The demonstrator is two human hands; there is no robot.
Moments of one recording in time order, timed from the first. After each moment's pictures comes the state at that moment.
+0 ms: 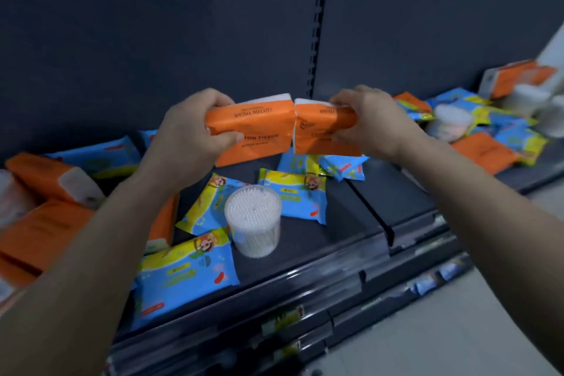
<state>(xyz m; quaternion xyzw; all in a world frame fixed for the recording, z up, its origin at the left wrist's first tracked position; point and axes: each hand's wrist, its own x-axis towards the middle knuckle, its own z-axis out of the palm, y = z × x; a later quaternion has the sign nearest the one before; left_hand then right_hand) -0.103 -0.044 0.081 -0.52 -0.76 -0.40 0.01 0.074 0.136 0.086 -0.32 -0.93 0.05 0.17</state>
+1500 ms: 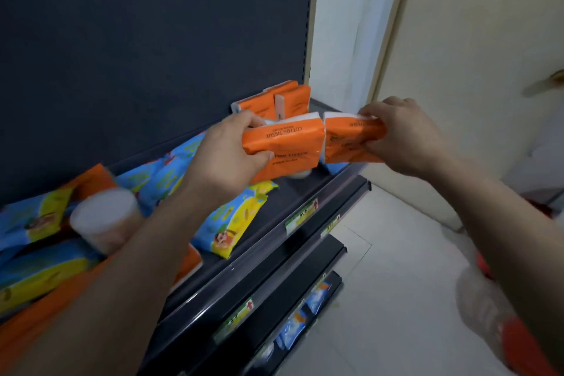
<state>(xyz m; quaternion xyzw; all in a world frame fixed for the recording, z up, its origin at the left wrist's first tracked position) 0.322 0.459 0.068 -0.65 -0.63 -0.41 -0.09 0.555 0.540 0.086 -0.55 -0.82 -0.04 0.19</state>
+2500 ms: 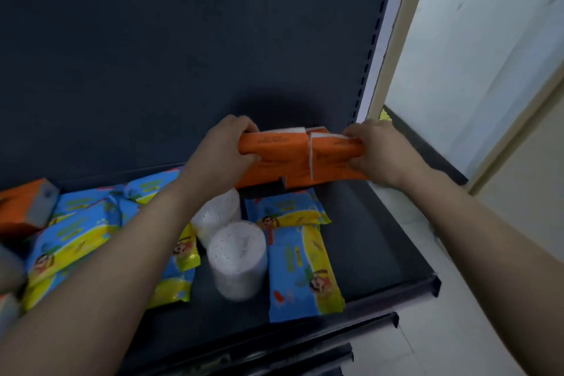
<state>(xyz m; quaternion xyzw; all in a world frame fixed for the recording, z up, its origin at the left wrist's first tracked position) 0.339 0.710 0.056 -0.50 -0.80 -0.33 0.00 0.514 0.883 0.061 -0.31 -0.94 0.06 0.12</state>
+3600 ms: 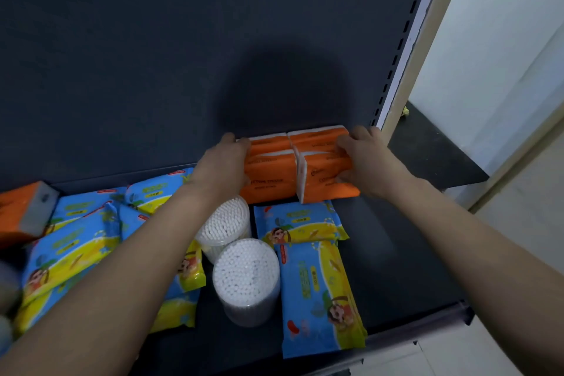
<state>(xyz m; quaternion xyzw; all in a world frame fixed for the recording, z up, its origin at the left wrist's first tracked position) 0.299 0.733 0.023 -0.45 -0.88 -0.11 -0.04 0.463 0.896 0.026 -0.29 -0.96 0.04 0.04</state>
